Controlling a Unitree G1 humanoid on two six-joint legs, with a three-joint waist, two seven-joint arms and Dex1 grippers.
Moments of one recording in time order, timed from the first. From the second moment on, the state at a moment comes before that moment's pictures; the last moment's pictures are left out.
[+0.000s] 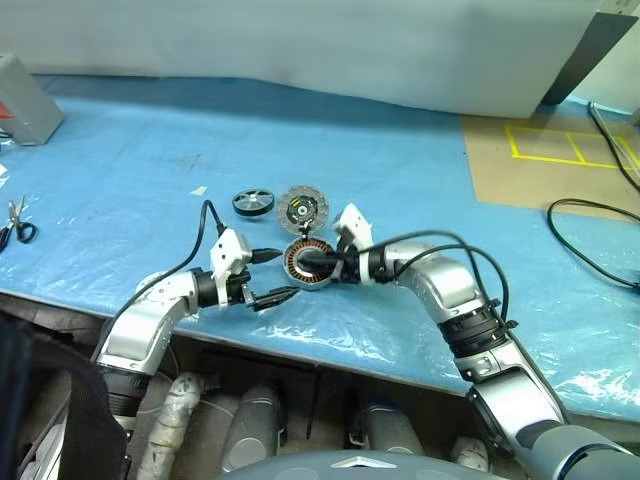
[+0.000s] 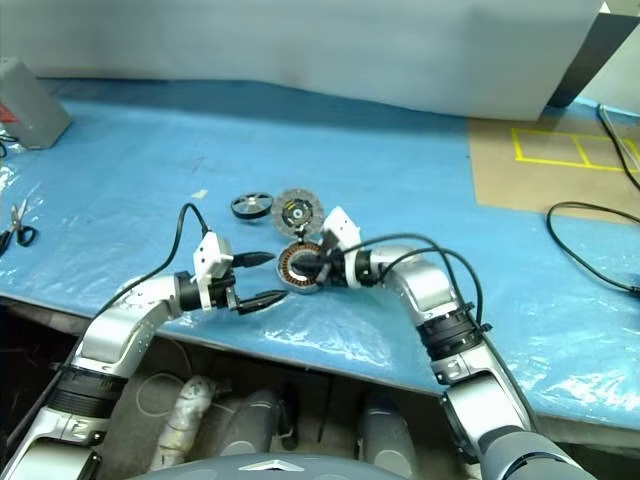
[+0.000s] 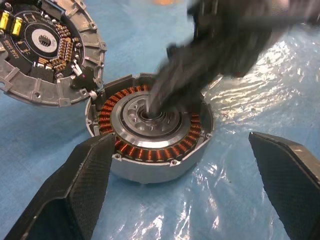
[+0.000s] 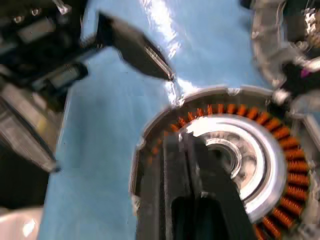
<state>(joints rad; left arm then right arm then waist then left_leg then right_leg) -0.23 0.50 -0.09 -0.05 -0.37 0.30 -1.00 -0.56 -0.29 0.34 0.17 0.22 0.54 0.91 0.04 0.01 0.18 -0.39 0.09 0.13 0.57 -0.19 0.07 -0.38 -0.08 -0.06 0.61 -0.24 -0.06</state>
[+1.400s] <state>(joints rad) -0.30 0.55 0.02 0.03 -0.39 0.32 -0.98 -0.53 -0.29 0.20 0.06 0.34 0.65 0.89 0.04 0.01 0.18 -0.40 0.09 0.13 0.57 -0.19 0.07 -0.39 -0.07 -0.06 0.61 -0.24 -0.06</state>
